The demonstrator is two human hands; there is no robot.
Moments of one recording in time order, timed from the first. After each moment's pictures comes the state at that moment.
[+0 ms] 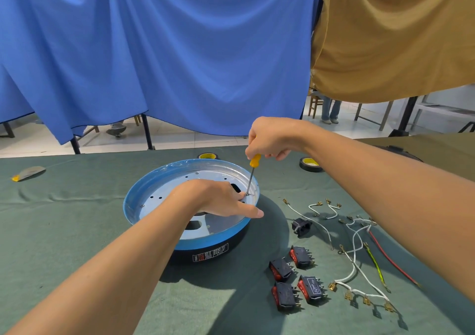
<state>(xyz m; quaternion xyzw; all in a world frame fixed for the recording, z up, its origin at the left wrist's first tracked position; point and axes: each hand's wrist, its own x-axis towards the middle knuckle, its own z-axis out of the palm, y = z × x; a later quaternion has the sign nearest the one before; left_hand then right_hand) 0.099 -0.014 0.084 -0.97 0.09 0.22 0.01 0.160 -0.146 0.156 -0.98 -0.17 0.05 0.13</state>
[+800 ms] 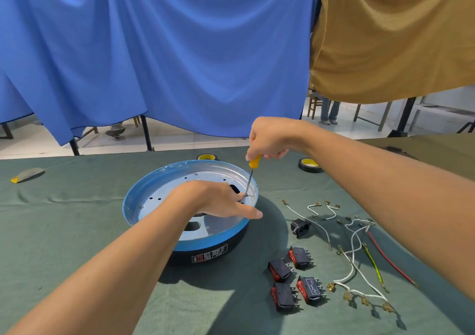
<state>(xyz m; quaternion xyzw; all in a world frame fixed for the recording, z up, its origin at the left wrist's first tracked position) 0.093 -0.015 0.088 -0.97 0.09 0.22 0.01 0.159 -0.149 0.159 -0.98 -0.18 0.05 0.11</state>
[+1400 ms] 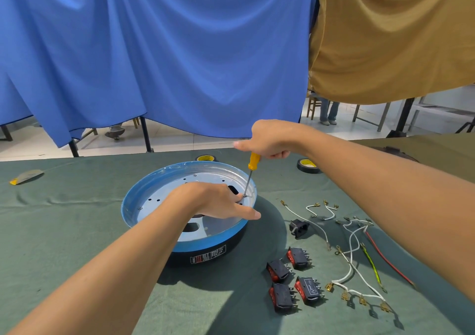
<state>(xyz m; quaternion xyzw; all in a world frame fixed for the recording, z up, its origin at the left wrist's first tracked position) 0.092 -0.016 0.090 -0.97 0.09 0.22 0.01 0.158 -0.150 0.157 -0.98 -0.17 0.03 0.11</state>
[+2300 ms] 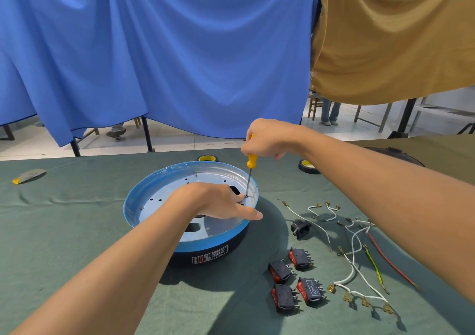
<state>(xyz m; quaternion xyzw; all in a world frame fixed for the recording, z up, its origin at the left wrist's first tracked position) 0.093 -0.016 0.088 -0.97 0.09 0.22 0.01 0.156 -0.144 0.155 -0.98 -0.18 0.01 0.13</state>
